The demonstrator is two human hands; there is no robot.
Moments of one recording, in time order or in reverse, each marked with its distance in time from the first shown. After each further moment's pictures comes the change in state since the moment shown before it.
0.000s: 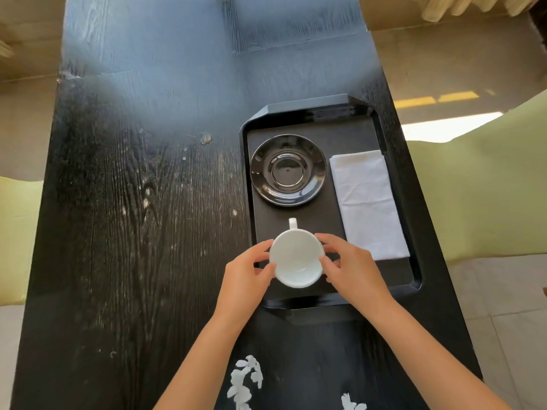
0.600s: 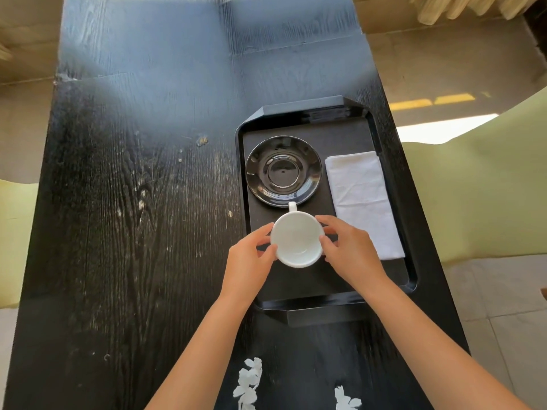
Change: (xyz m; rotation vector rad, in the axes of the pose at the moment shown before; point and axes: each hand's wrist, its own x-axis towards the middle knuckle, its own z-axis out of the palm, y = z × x) left_hand 0.022 0.015 0.012 -0.027 0.063 0.083; right_hand 0.027 0.001 -0.008 -0.046 0.097 -0.040
